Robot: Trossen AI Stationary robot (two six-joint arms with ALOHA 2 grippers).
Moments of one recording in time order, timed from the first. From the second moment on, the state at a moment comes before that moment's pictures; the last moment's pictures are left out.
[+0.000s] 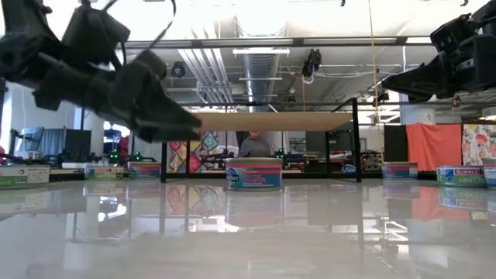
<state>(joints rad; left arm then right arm) -0.12 1.57 0.29 0.95 -0.28 -0.22 -0.09 0.09 0.01 0.03 0.03 -0.11</state>
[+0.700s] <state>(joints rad) -0.12 2.02 0.57 1.01 -0.28 -0.16 -0.09 0.09 0.01 0.04 0.03 0.05</state>
